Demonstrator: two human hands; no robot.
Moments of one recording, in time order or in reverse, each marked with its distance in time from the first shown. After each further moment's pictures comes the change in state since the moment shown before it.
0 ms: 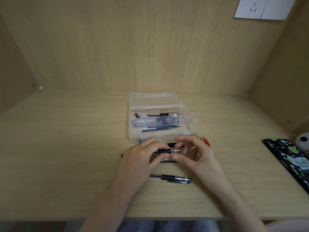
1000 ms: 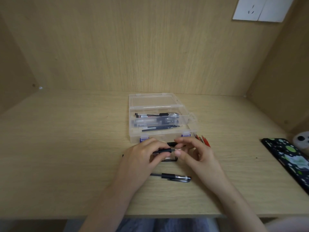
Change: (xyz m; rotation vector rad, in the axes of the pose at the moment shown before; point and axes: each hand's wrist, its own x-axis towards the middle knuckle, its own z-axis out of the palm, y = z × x) left_hand -0.002 -0.002 0.001 -0.016 -0.036 -0.021; right_hand -0.002 0.005 -0.001 0.011 -0.012 -0.009
